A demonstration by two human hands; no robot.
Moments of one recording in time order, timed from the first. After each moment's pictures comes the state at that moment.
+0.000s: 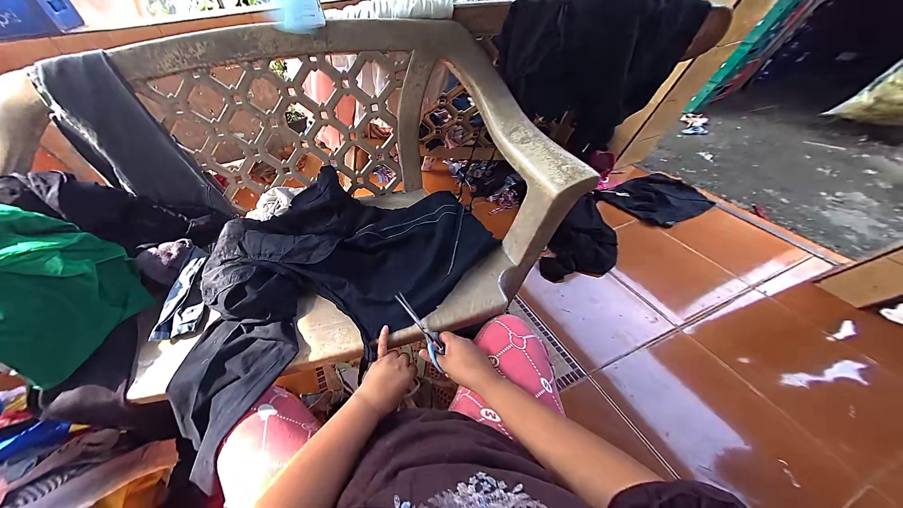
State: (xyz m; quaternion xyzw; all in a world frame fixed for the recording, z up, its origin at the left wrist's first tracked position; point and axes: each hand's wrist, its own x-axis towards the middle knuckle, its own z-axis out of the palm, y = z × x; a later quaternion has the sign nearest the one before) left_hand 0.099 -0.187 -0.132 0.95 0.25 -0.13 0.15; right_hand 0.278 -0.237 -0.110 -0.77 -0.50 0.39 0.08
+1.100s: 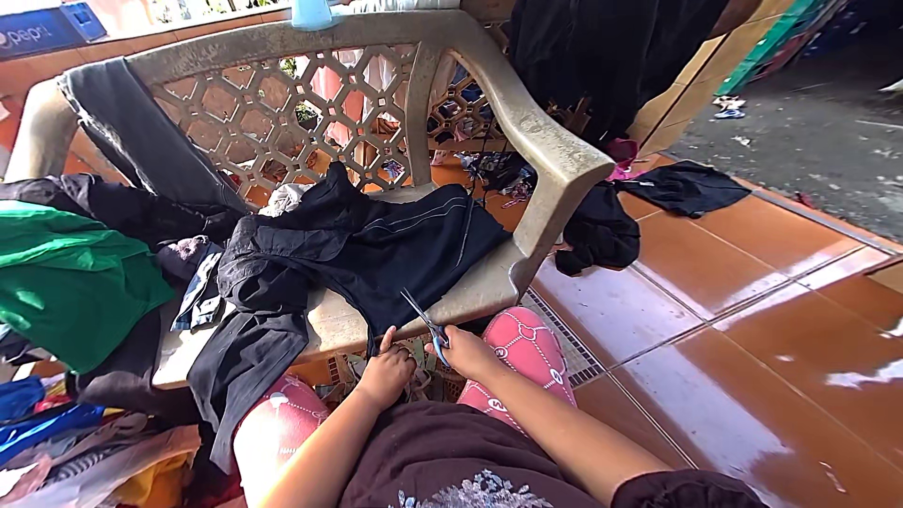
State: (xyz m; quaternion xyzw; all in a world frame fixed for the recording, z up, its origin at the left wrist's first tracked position) left_hand 0.079 -0.187 -0.140 0.95 0.26 -0.12 0.13; right_hand 0.274 -0.233 -0.113 -0.76 -0.53 0.38 0.04
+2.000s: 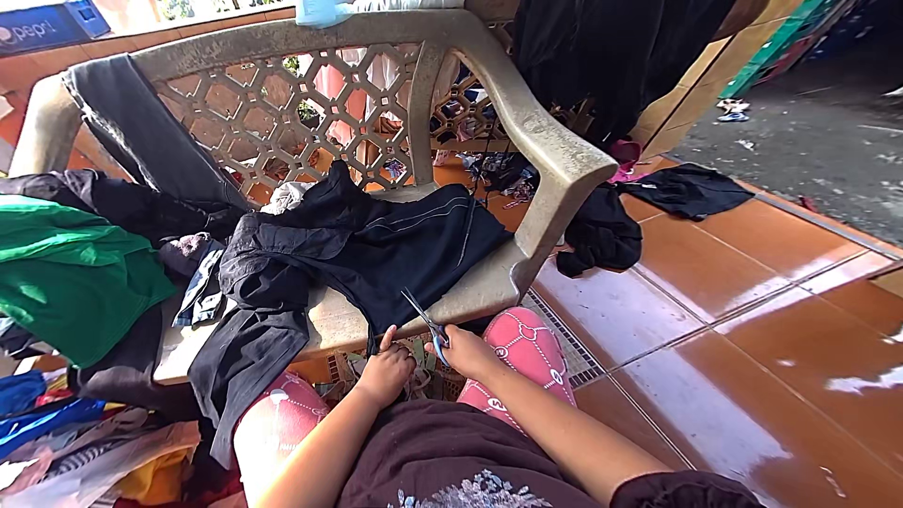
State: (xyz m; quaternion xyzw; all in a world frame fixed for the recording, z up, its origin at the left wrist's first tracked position) left_hand 0.077 -0.188 -0.140 0.95 0.26 -0.12 0.12; right_hand 0.273 -0.233 -0.116 -0.75 -0.53 0.39 0.05
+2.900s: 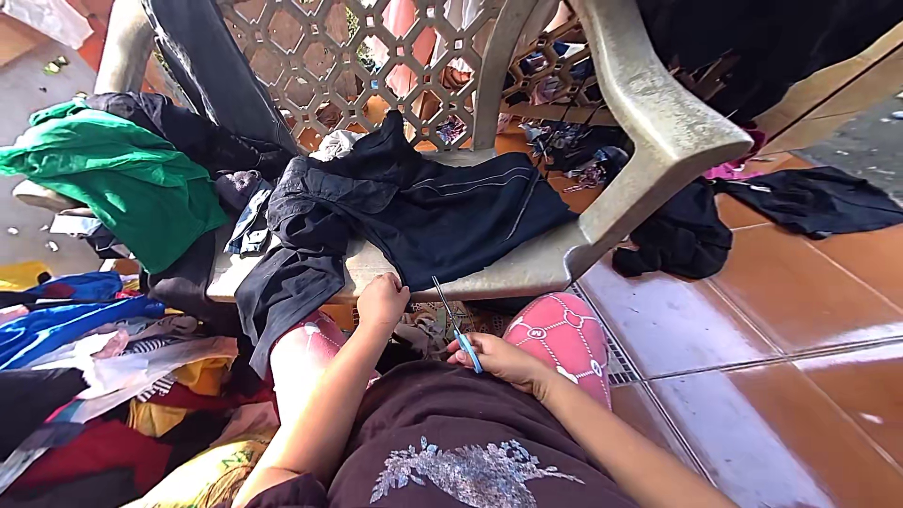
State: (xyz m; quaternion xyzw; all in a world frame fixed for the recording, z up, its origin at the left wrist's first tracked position) left_hand 0.062 -0.168 -0.055 0.68 0.66 0.00 0.31; right_hand 0.267 -0.282 -0.116 -0.53 -0.45 0.68 0.24
